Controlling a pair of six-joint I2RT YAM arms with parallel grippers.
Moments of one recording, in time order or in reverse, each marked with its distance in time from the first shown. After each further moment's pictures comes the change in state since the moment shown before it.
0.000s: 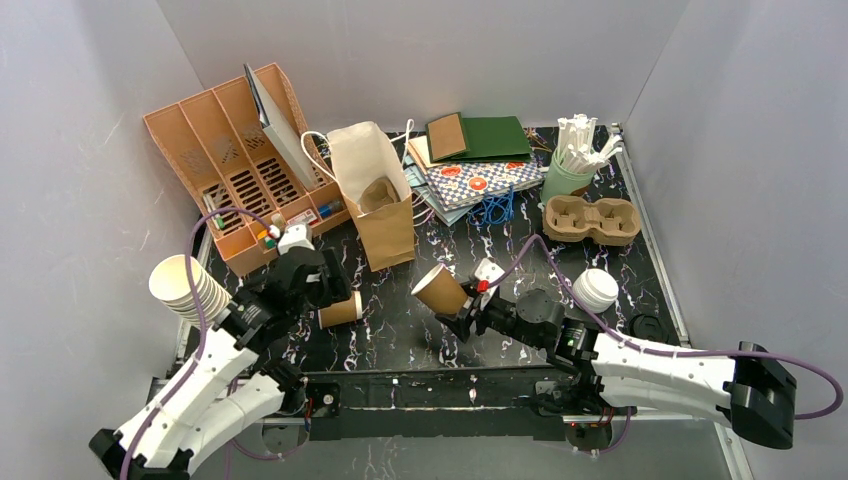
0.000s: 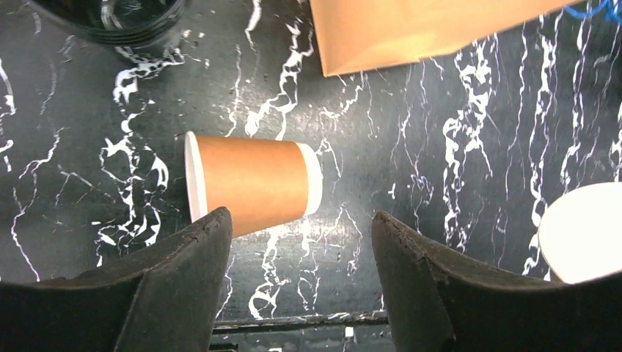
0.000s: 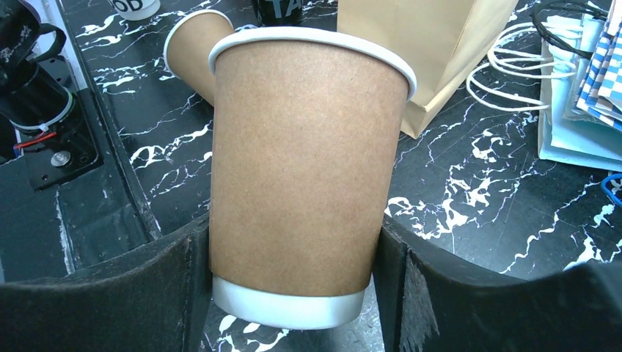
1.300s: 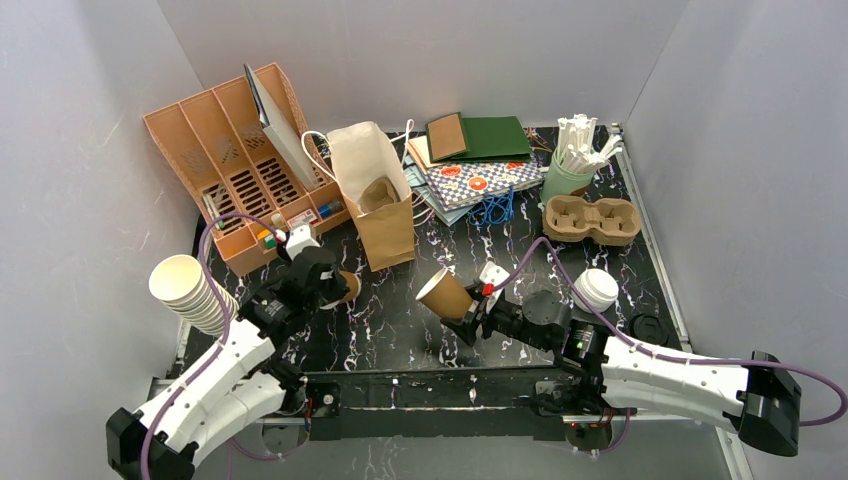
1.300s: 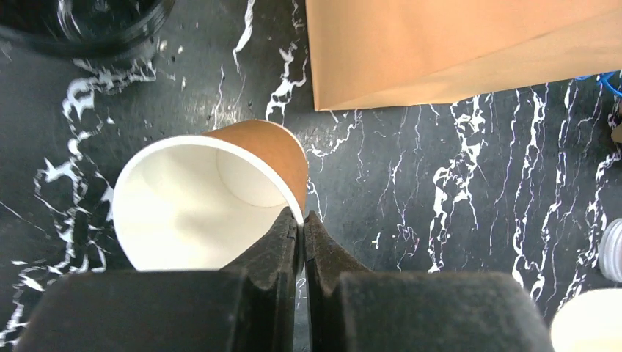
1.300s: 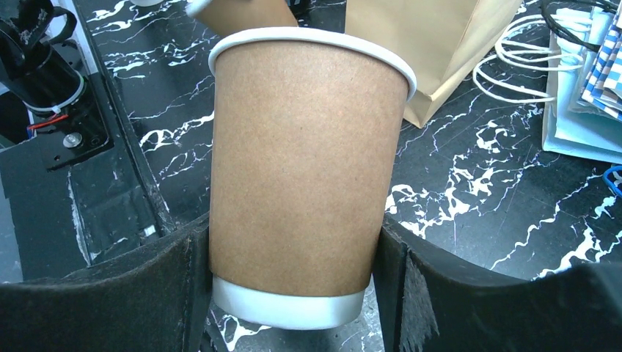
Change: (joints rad) left arm 0.027 0.016 -0.194 0.256 -0.055 -0.148; right arm 0.000 -0.089 0.000 -0.105 -0.026 -0.005
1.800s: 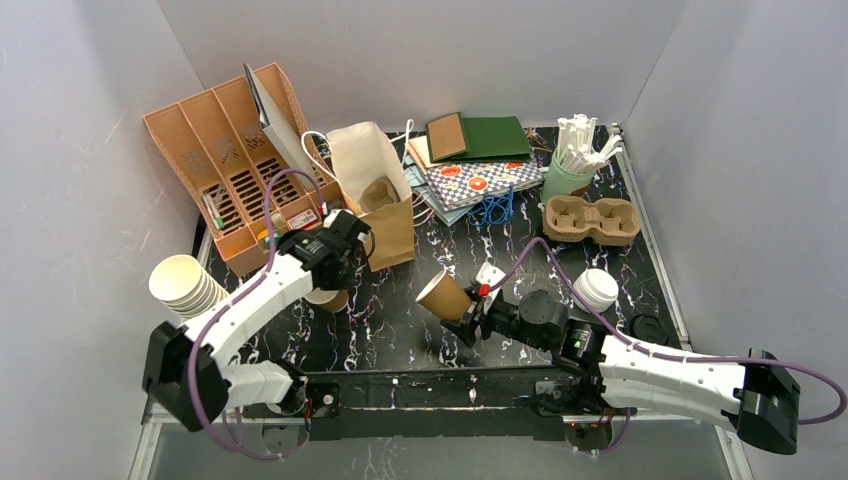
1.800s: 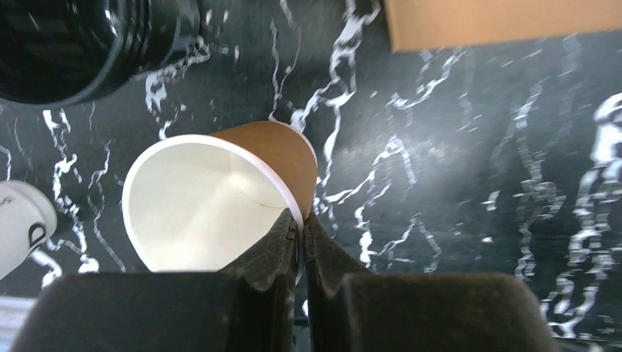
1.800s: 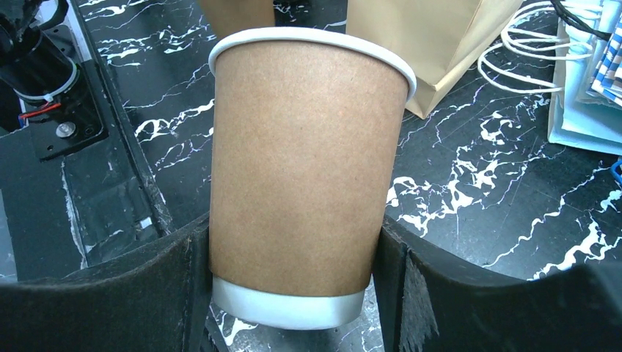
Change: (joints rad) left arm 0.000 0.414 0.360 -0.290 0.003 0.277; right arm 0.000 0.021 0.002 -0.012 -0.002 -0.003
